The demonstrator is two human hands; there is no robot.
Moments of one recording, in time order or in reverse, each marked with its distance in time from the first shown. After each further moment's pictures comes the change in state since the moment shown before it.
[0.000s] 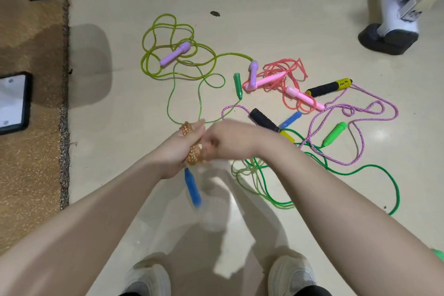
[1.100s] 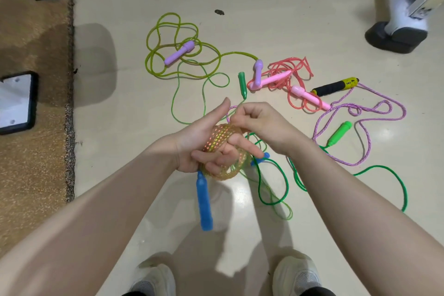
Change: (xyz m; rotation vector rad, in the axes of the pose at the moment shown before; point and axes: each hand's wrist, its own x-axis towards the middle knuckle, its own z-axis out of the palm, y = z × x) left_hand -0.014 0.041 0.017 0.019 -0.767 -0.196; right_hand -0.001 0.056 0.015 0.959 0.447 -0.033
